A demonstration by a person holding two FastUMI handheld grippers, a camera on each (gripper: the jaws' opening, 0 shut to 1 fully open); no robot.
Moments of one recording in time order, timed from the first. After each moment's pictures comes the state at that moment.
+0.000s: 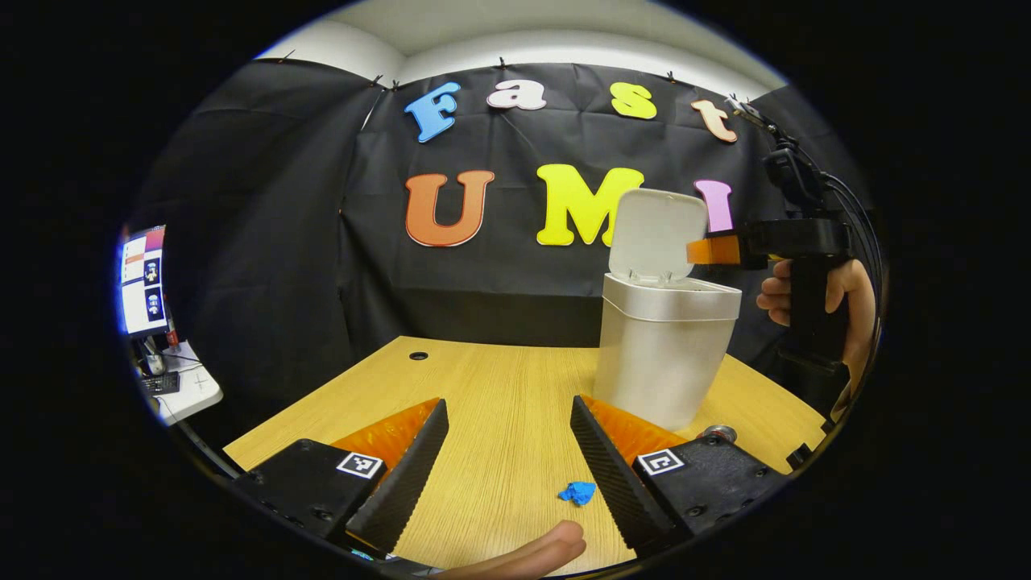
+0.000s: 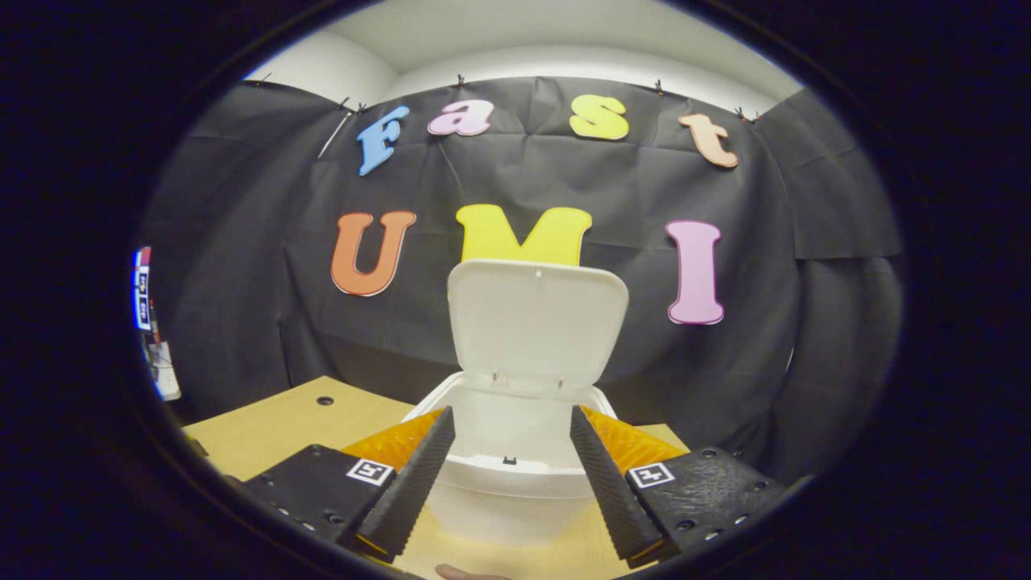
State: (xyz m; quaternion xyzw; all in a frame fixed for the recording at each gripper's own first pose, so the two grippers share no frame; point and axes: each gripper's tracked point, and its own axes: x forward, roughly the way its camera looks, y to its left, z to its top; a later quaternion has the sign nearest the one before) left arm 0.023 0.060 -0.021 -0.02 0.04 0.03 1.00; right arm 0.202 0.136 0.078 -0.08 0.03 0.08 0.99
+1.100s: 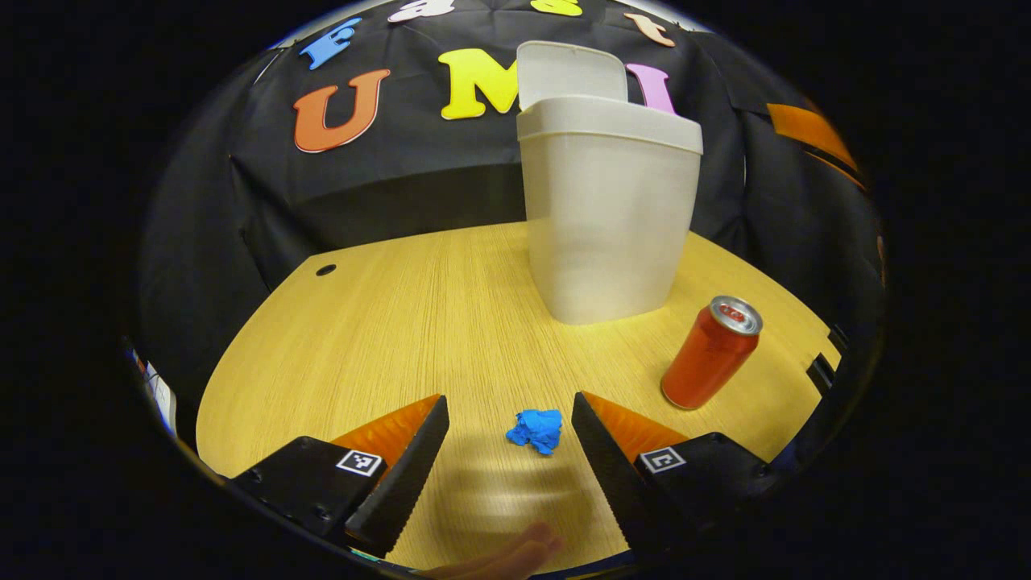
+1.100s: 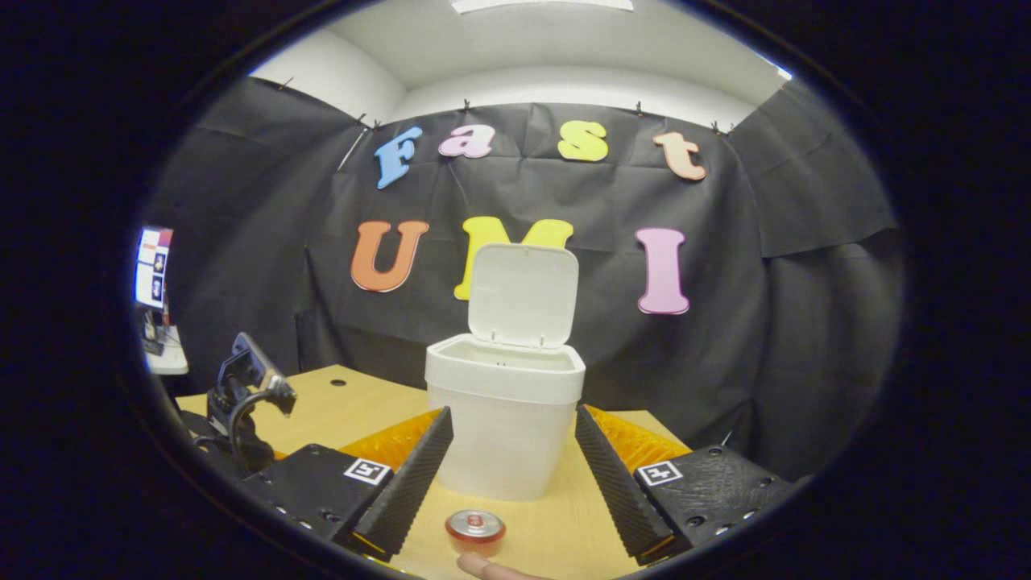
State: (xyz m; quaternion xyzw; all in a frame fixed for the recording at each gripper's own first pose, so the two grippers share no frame) left arm 0.071 -0.005 -0.172 0.05 0.26 -0.09 0.96; right arm 0.076 0.077 -0.005 -0.08 0.00 0.09 0.99
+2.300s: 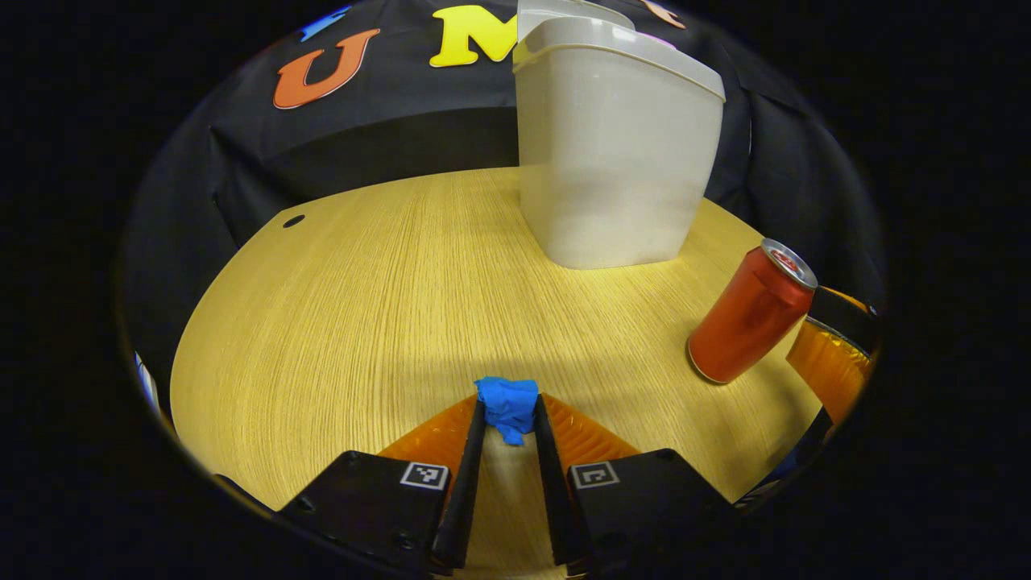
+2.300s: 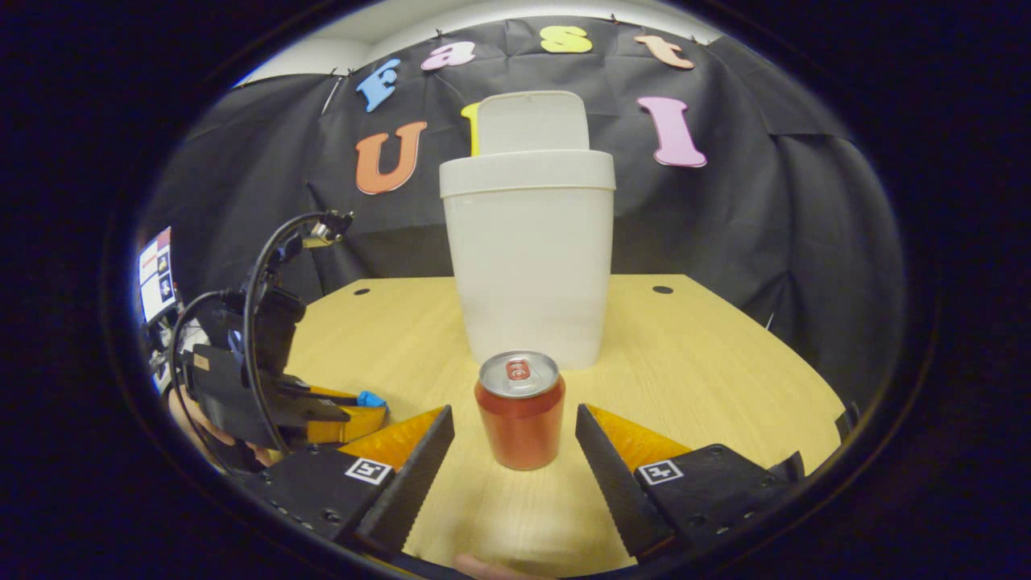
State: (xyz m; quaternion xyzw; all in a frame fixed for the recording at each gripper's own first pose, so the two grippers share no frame) left arm 0.076 -0.006 -0.216 0.04 0.33 -0.12 0.94; right arm 0.063 0.087 -0.189 -0.03 0.21 0.10 0.97
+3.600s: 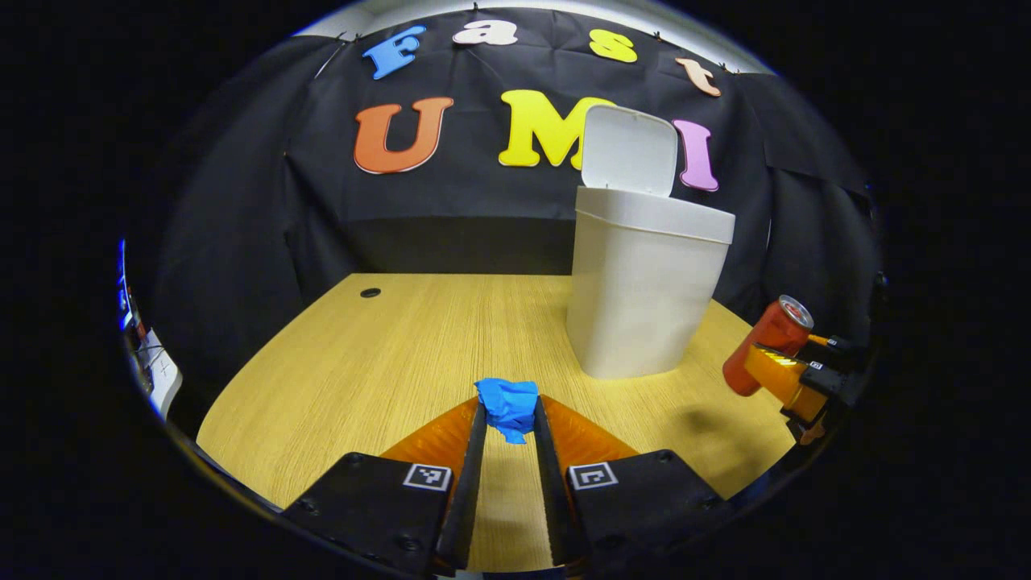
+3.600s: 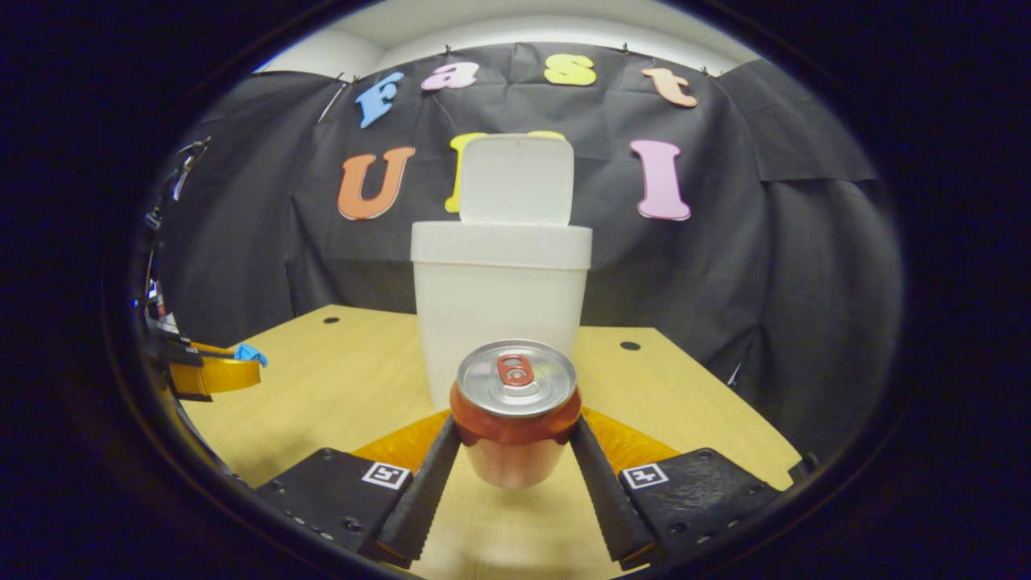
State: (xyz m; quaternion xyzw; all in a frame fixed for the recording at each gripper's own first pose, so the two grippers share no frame) left arm 0.047 0.068 -0.084 -0.01 0.15 -0.05 0.99; right arm 0.090 0.060 -0.090 -0.04 0.10 0.08 0.99
